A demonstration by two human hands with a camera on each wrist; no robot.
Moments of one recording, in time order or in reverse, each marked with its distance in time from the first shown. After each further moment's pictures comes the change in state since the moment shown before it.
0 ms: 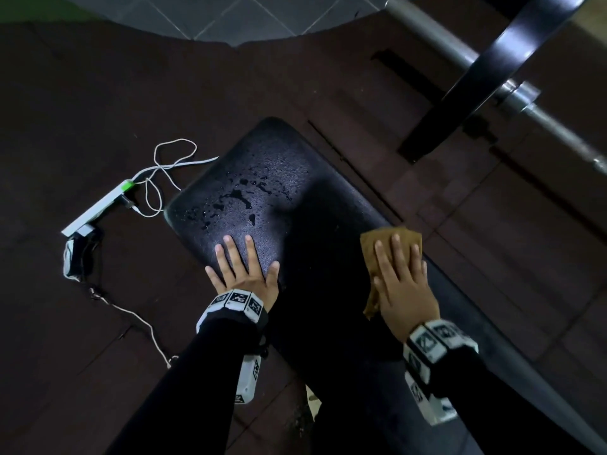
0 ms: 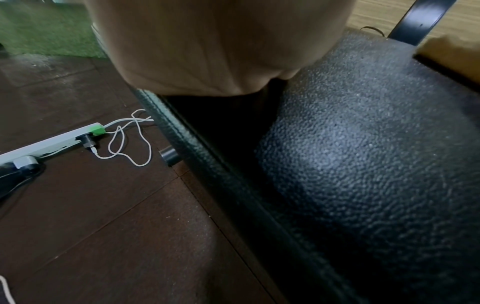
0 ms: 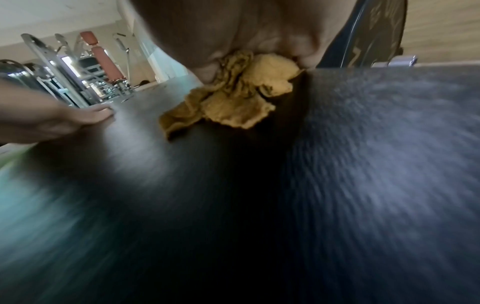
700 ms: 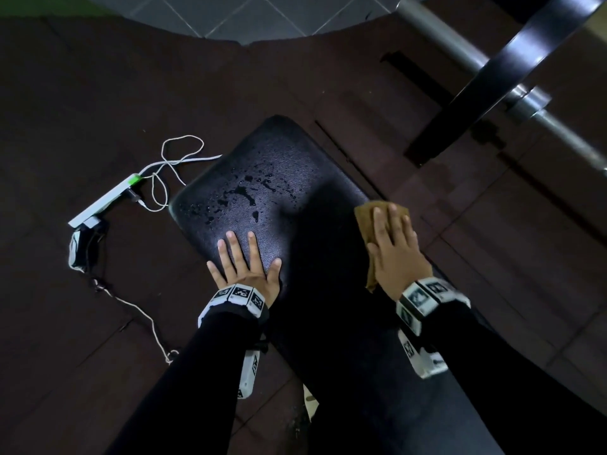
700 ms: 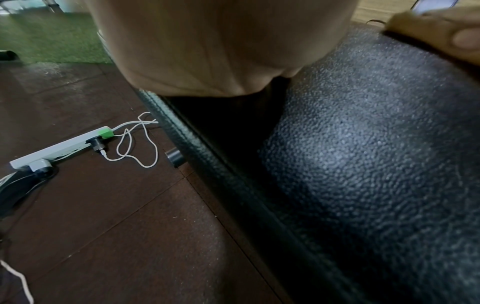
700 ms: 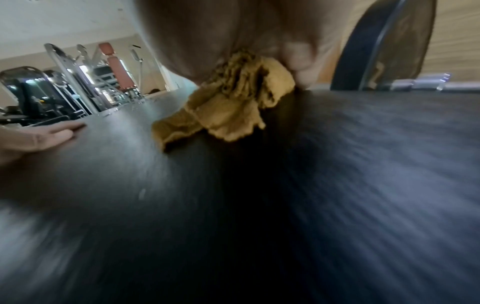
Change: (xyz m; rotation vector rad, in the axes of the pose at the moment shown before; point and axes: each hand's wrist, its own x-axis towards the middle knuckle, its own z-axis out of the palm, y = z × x) left_hand -0.002 0.004 -0.004 -0.008 -0.038 -0.025; right_hand 0.058 -0.006 -0.018 0.017 0.041 -0.059
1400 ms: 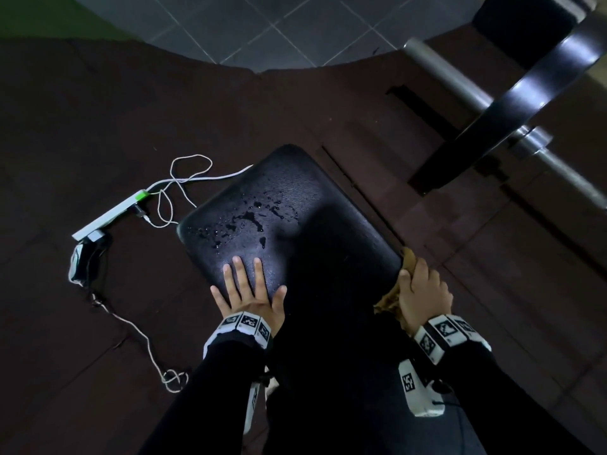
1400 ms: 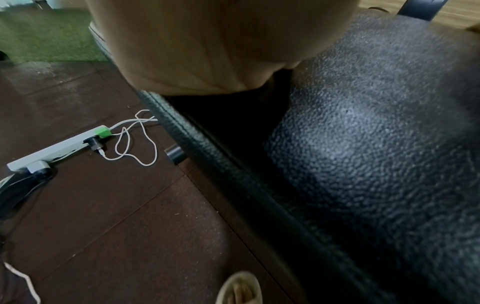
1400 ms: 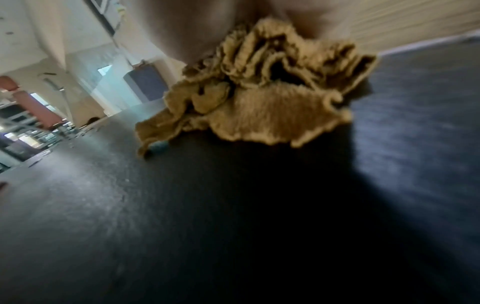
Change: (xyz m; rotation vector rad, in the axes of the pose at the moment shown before) left_hand 0.004 0.002 0.001 0.003 -0.048 -0.047; right_hand -0.001 0.006 -0.009 0.082 0.073 0.454
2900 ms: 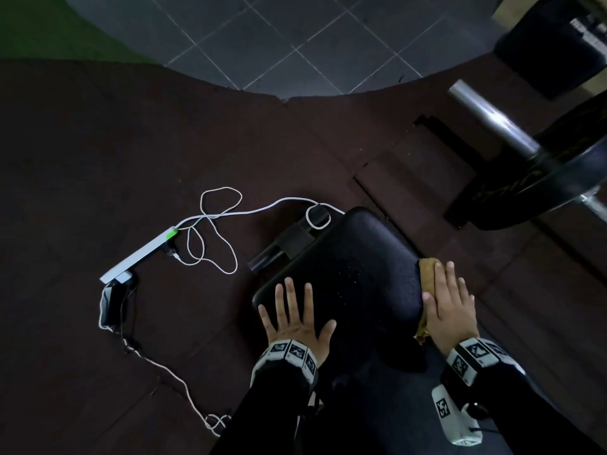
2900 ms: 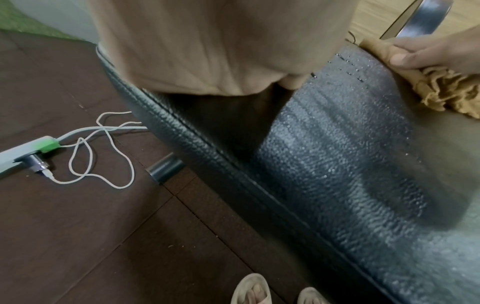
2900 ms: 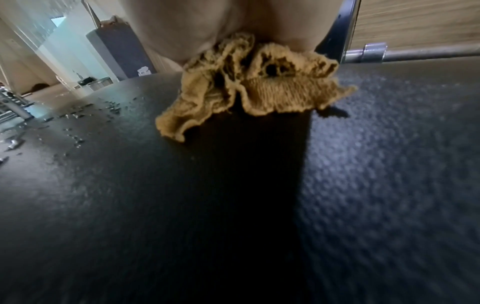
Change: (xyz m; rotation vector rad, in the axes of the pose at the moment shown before) left_hand 0.096 -0.059 -0.077 0.038 -0.166 0.289; right_hand 0.032 -0.125 -0.005 0.060 -0.076 -0.128
